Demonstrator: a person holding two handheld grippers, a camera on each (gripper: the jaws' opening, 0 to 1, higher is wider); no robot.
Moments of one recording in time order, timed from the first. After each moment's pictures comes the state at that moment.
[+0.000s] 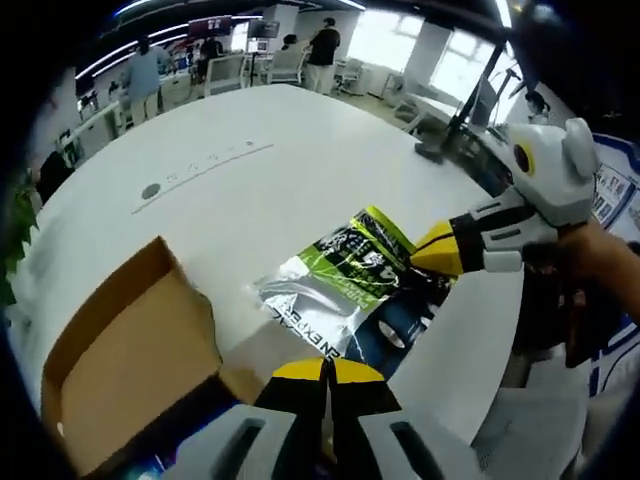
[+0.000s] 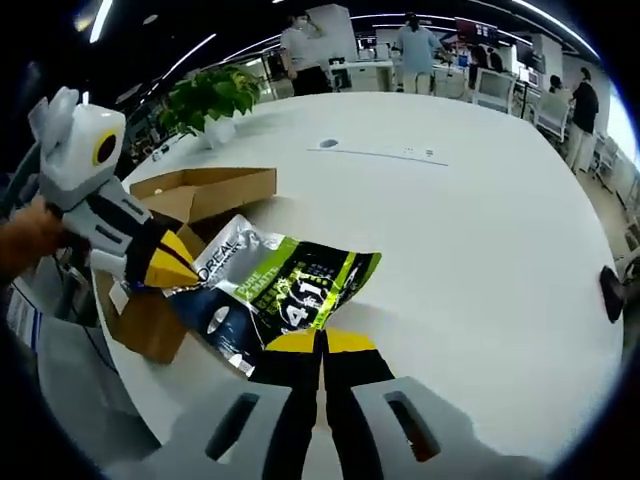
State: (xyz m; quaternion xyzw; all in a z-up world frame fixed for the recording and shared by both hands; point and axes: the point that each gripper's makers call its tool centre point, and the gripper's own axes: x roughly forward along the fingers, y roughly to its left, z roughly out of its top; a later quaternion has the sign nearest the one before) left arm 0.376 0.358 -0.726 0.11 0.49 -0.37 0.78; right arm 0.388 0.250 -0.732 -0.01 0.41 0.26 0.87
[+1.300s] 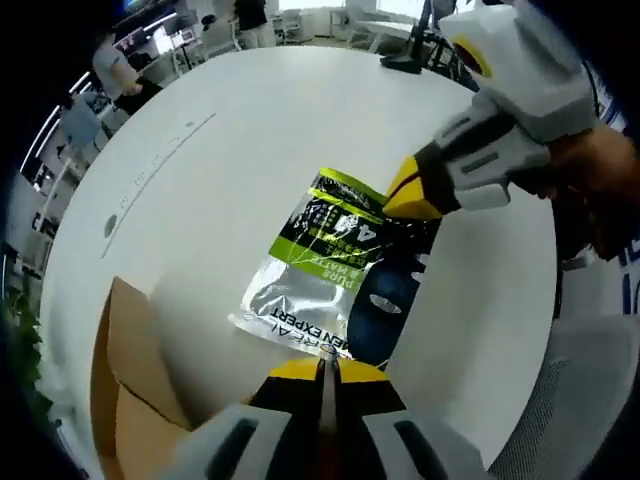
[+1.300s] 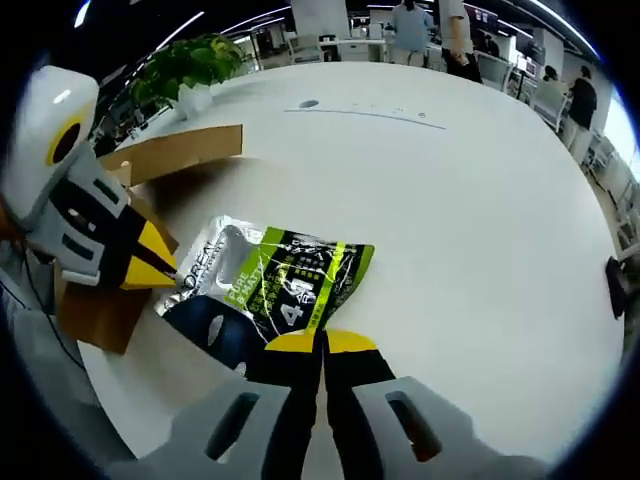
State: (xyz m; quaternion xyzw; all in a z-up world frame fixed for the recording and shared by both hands) left arm 0.377 0.351 -0.762 0.28 0.49 -0.40 0.72; right arm 0.402 0.237 -0.783 -0.03 0.46 0.22 0.86
